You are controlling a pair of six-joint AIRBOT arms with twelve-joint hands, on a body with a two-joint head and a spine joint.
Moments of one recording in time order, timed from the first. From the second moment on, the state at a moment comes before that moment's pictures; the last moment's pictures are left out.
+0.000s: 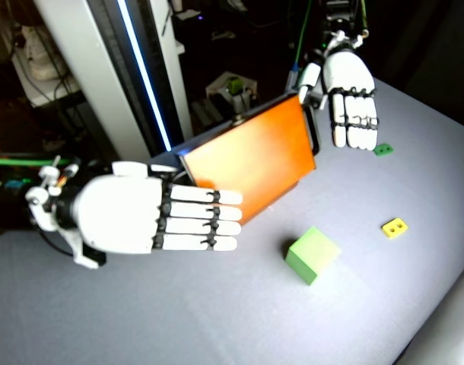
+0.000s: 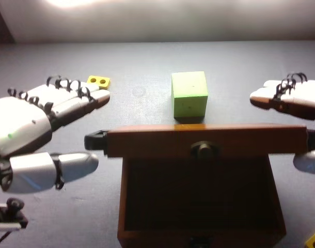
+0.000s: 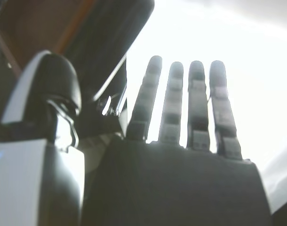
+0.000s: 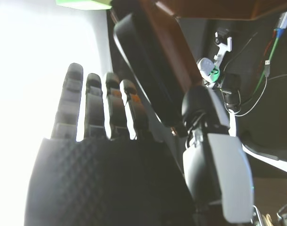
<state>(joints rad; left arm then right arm) 1.12 -0.78 0.90 -0.02 -0.96 0.72 -1.09 -0.85 1.12 -0.33 1.01 -0.28</state>
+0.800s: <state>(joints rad) 1.33 -0.73 0.81 -0.17 -1.18 0.73 -1.18 -0.91 1.11 -0.26 1.01 -0.28</state>
